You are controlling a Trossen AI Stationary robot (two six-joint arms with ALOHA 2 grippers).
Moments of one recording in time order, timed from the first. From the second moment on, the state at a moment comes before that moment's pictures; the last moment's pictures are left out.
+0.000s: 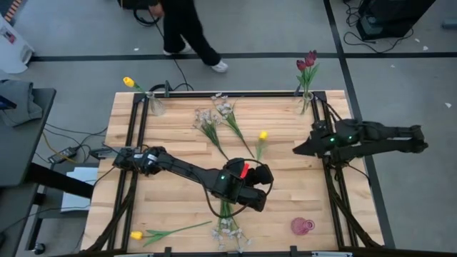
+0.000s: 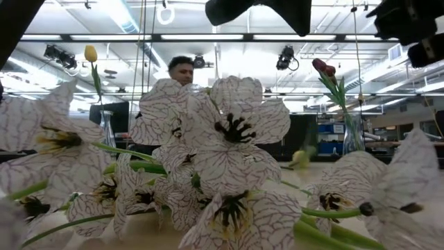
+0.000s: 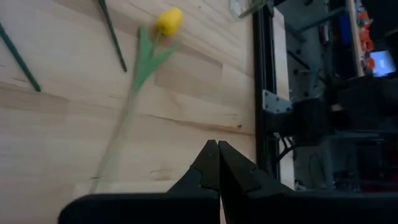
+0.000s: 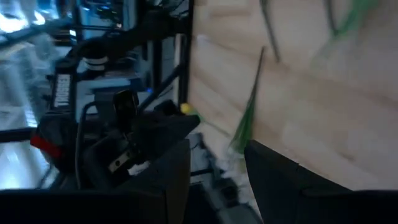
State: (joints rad) left arm -0.37 2.32 2.36 -1.07 -0.79 -2.02; right arm 0.05 0.42 0.58 -0.55 -0.09 1.54
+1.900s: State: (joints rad) left arm -0.02 2.58 2.35 -0.94 -0.11 -1.18; right arm 0.06 0.29 0.52 -0.01 -0.26 1.40
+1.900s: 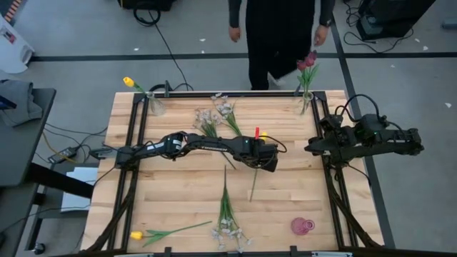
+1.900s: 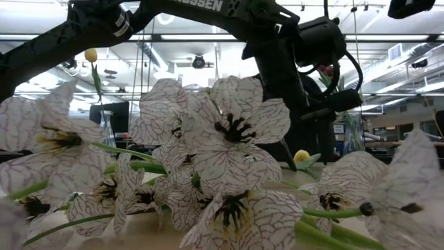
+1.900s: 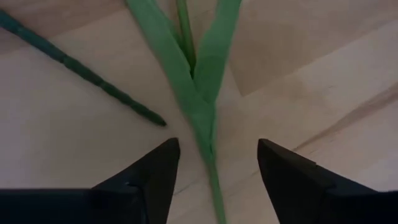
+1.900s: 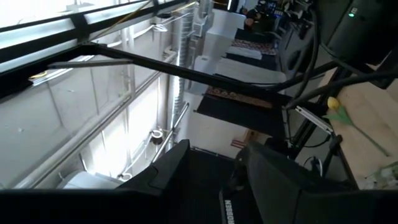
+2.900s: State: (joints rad) left arm -0.05 2.59 2.36 -1.06 -0.06 -1.18; right arm 0.06 0.29 0.52 0.02 -0.23 1.37
